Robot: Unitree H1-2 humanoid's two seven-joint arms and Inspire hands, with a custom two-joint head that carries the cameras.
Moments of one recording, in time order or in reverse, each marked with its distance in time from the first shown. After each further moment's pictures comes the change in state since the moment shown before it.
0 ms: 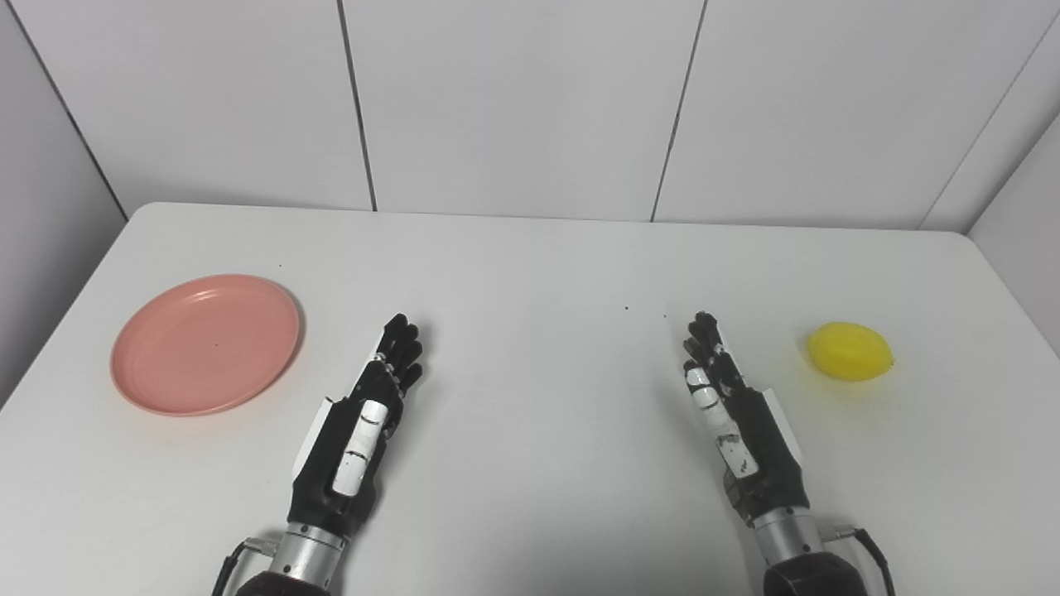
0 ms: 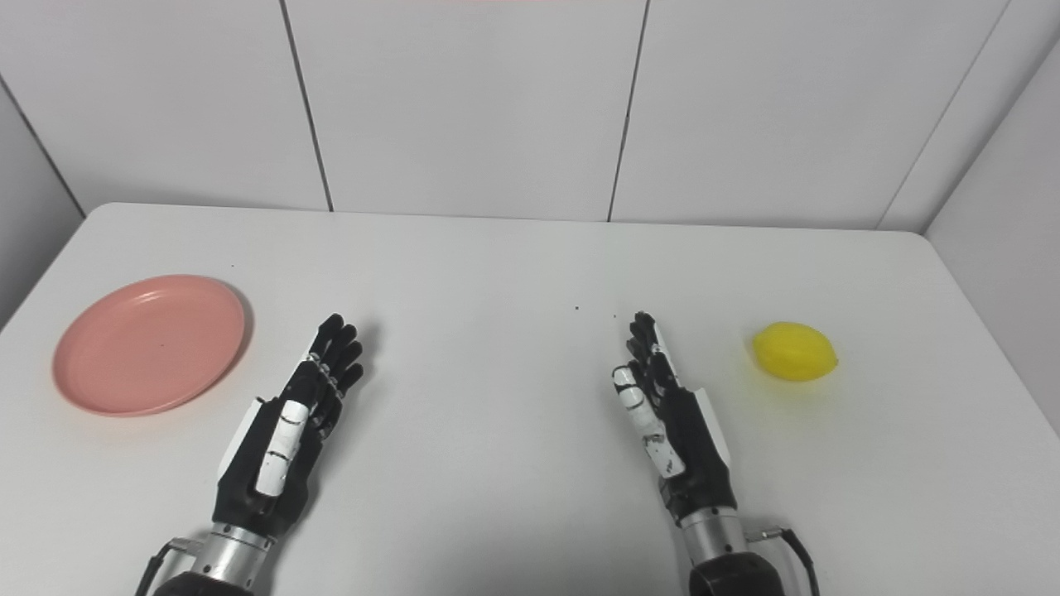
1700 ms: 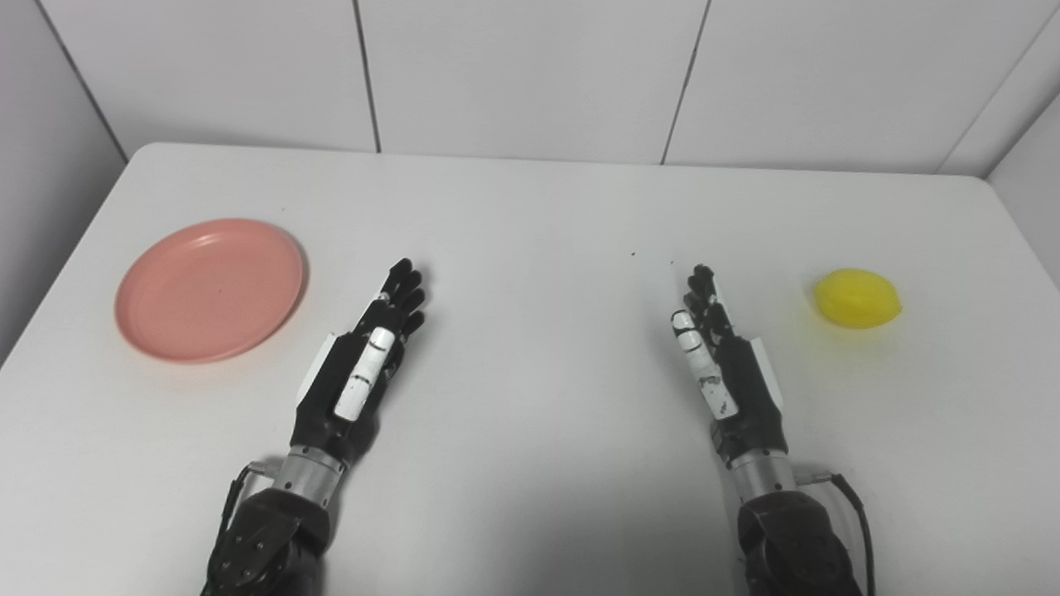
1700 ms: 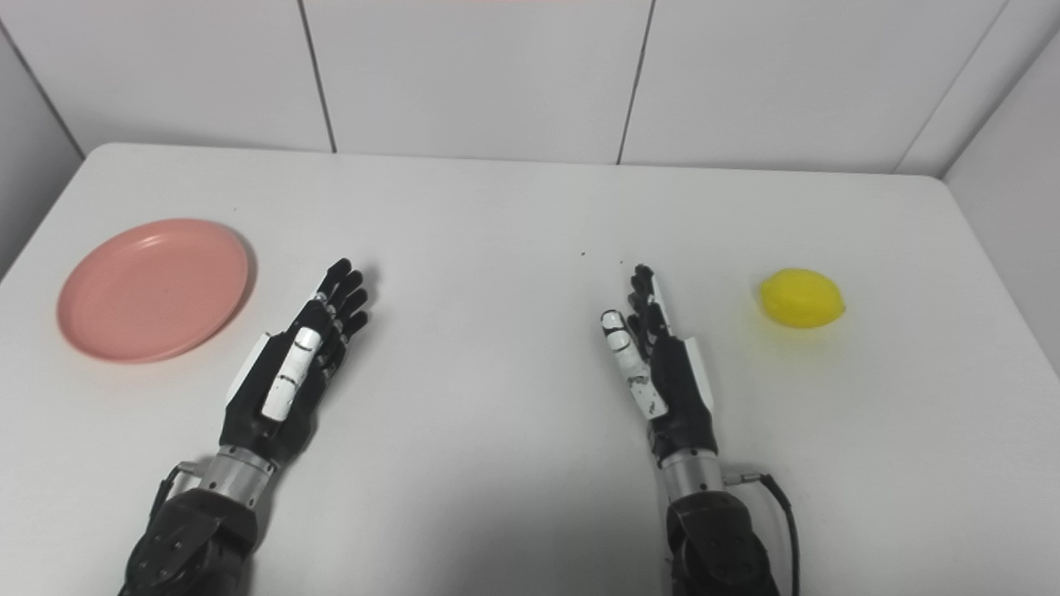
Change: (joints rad) left arm -0.105 0.037 0.026 0.089 -0.047 0.068 -0.032; right arm -0.022 0.064 0.005 0.047 -0.101 0.037 -0.090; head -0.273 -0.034
